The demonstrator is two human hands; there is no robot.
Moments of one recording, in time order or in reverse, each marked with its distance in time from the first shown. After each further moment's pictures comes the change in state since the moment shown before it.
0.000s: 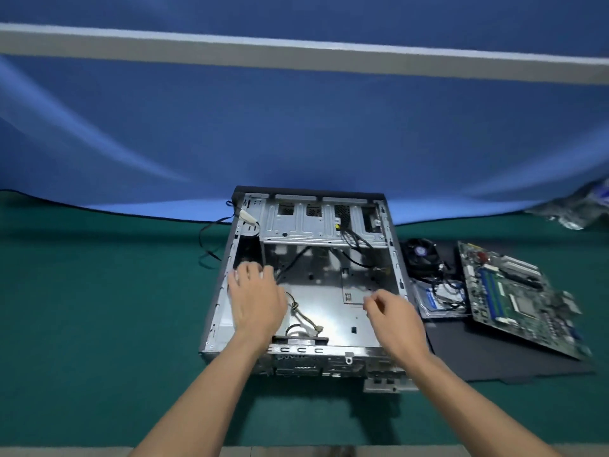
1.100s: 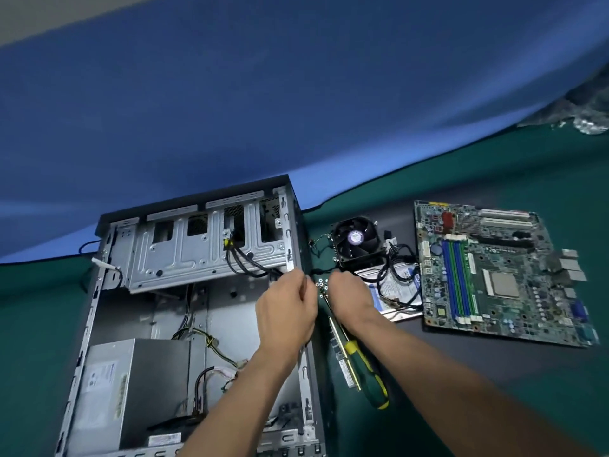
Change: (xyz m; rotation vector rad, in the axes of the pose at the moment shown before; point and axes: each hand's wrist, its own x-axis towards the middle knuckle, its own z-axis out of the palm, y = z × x) left_hand 0.036 0.237 0.028 -0.461 -0.131 0.054; right_hand 0.168 0.127 0.016 -0.281 -0.437 0.070
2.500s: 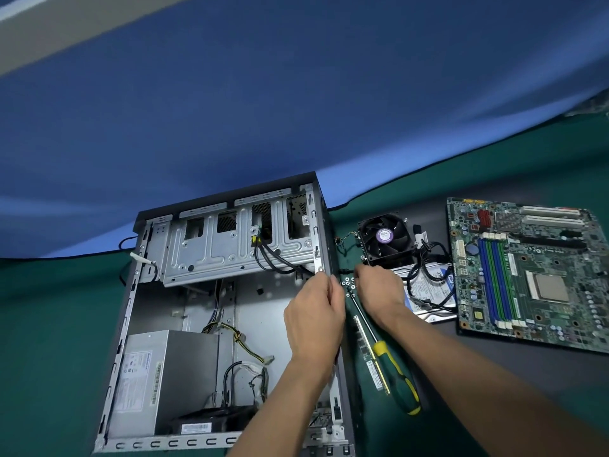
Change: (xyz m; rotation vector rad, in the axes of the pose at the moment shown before) left_hand -0.014 0.002 0.005 -0.038 0.096 -0.082; right_hand 0.021 0.012 0.019 -0.047 0.165 -0.056
